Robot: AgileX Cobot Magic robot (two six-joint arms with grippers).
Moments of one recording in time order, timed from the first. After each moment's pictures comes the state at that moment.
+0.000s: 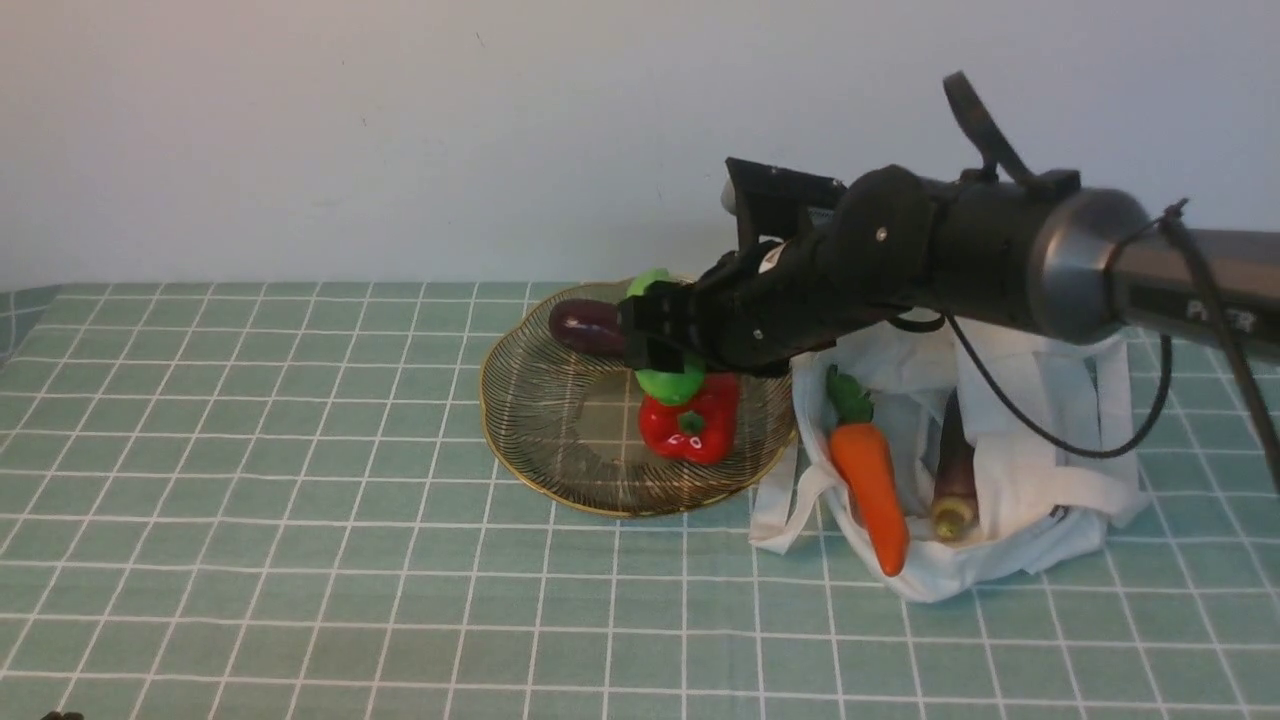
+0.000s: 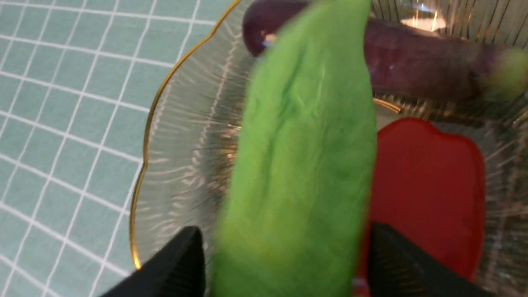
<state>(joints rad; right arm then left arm) 0.52 2.04 -1.52 0.50 0.51 -0.03 -0.04 -0.01 0.03 -0.03 0.38 0.06</state>
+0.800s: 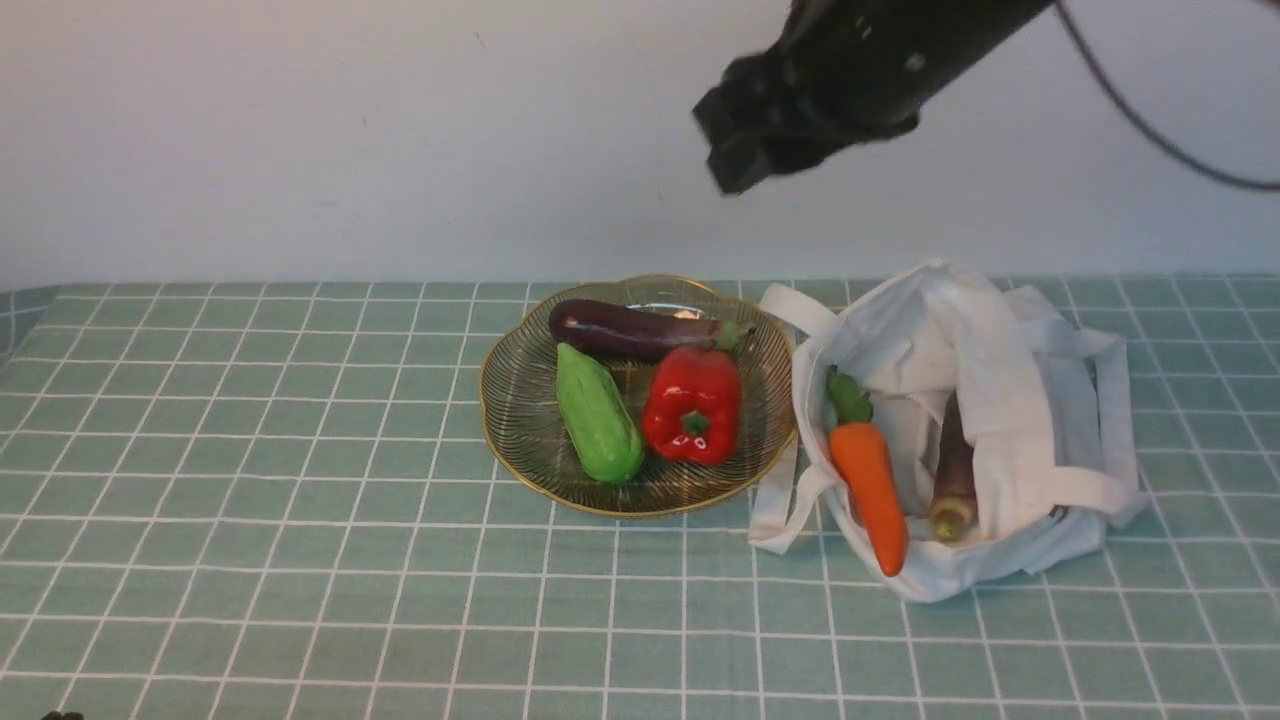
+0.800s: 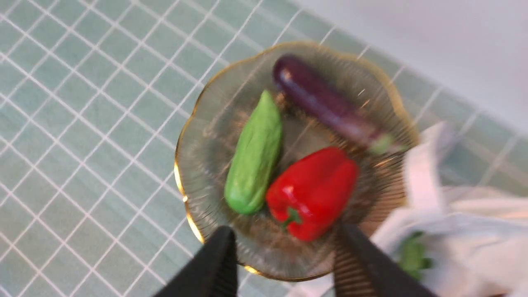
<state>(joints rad) 0.52 1.75 -1.98 0.12 1.24 -0.07 -0.04 -0.01 0.03 -0.03 0.38 0.06</state>
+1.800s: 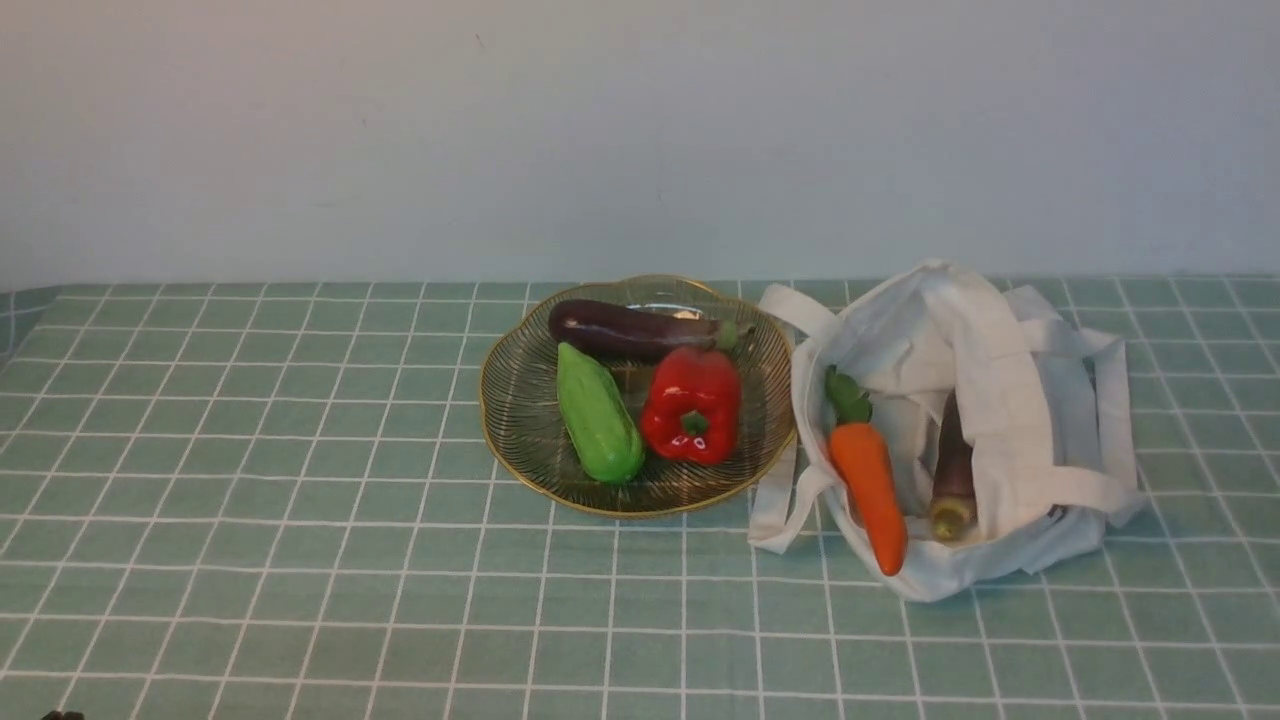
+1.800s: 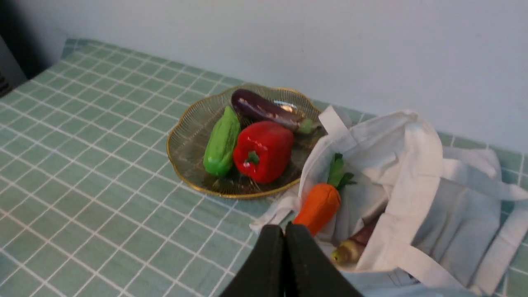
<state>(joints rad) 0.52 0.43 -0.61 -0.03 0.64 0.11 -0.04 -0.01 0.03 -0.03 0.38 0.06</state>
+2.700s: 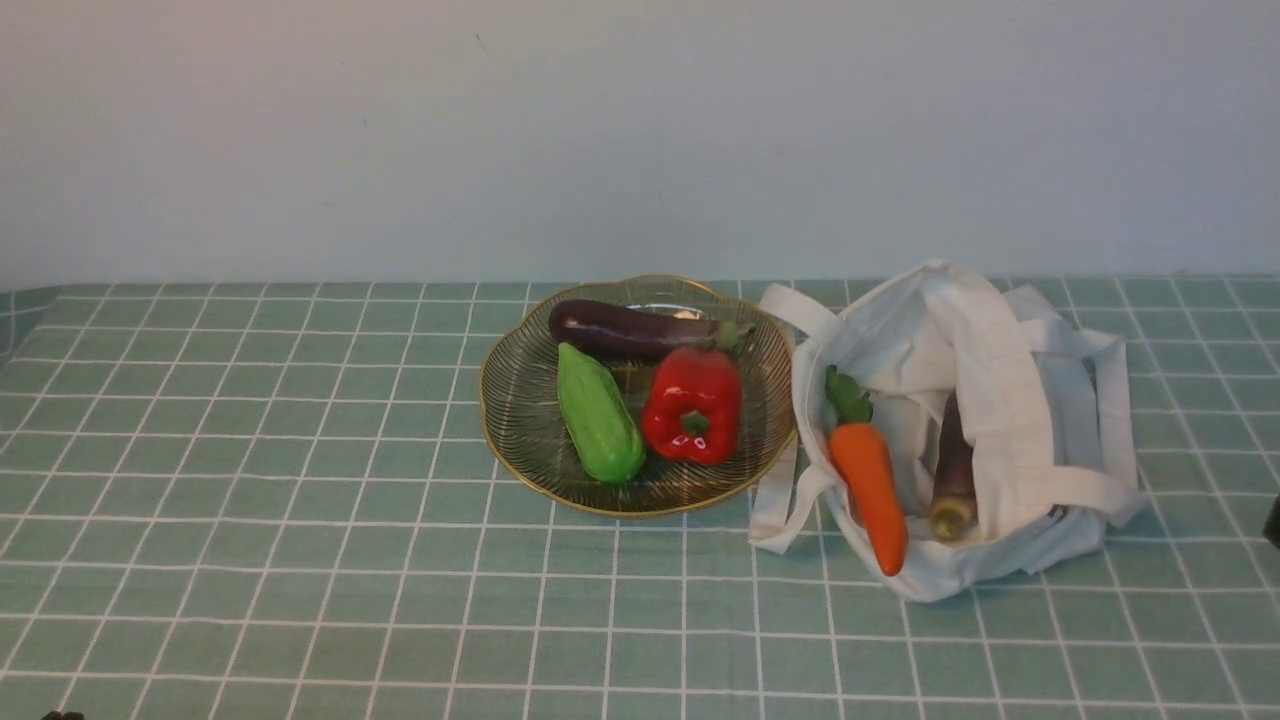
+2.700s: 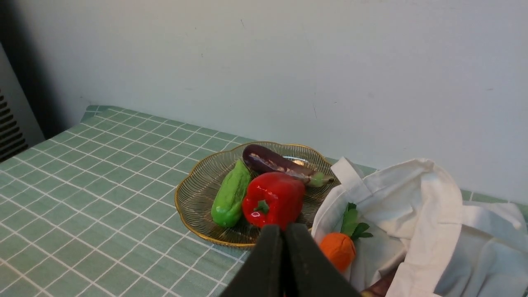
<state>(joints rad) 0.52 0.35 -0.46 -0.03 0.44 0.11 -0.04 -0.01 0.03 -0.03 0.38 0.06</state>
